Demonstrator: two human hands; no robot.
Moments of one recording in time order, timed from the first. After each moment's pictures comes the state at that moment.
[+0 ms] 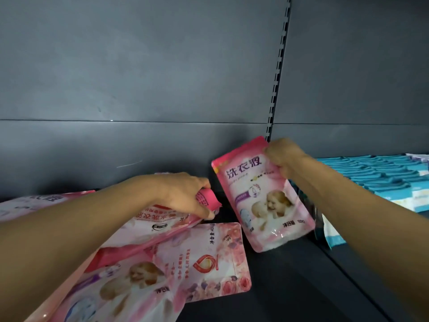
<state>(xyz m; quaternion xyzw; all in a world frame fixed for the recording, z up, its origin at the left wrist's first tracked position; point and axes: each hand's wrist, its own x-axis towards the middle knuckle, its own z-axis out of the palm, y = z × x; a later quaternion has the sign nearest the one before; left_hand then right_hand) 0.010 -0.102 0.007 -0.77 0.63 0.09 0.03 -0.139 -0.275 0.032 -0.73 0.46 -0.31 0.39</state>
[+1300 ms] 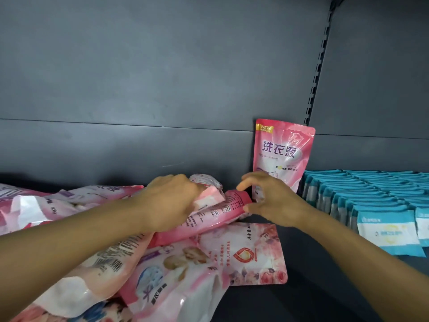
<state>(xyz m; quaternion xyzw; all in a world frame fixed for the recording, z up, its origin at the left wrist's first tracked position) 0.009 0.010 0.010 -0.77 0.61 -0.15 0.00 -0.129 -0.166 -0.013 -0.94 0.21 -0.19 0.18</state>
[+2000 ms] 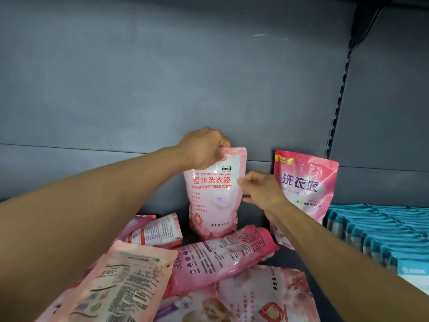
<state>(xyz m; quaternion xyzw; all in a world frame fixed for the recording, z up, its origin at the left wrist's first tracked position) 0.081 -0.068 0.107 -0.79 0.56 -0.19 -0.18 -0.031 -0.182 0.021 -0.77 0.25 -0.36 0.47</state>
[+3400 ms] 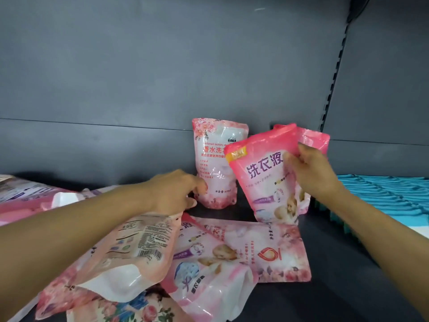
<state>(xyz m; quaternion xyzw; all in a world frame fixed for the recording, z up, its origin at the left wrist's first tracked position) 0.073 0.022 0.006 -0.78 0.62 -0.04 -0.07 -0.129 -0.176 0.025 -0.85 0.24 -0.42 0.22</state>
